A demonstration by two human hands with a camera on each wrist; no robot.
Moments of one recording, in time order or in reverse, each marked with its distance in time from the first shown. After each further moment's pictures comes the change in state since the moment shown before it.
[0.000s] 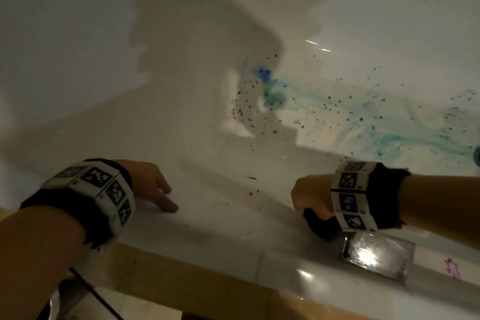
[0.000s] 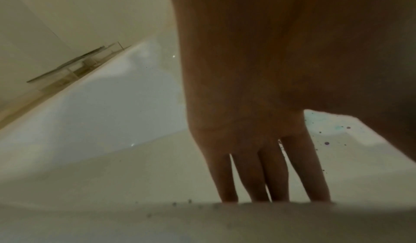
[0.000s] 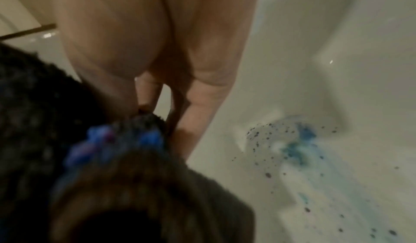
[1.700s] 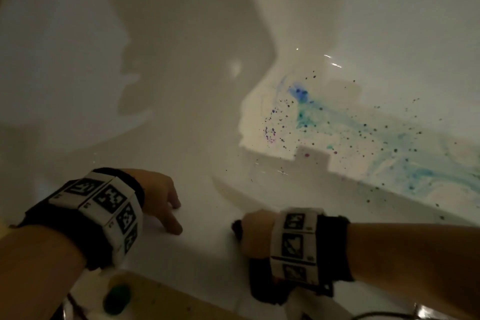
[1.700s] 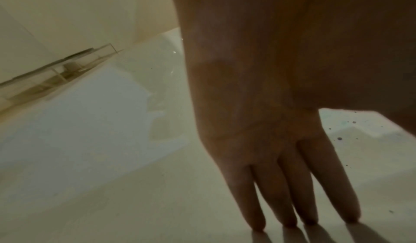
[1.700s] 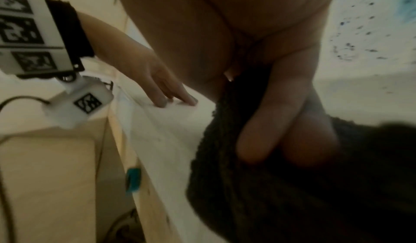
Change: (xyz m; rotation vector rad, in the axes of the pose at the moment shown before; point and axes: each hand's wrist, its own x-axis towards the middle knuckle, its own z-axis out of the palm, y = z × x) left_hand 0.012 -0.092 -0.028 0.010 -0.051 0.067; right_hand 0.083 -0.132 -0.082 0.240 0.181 0.042
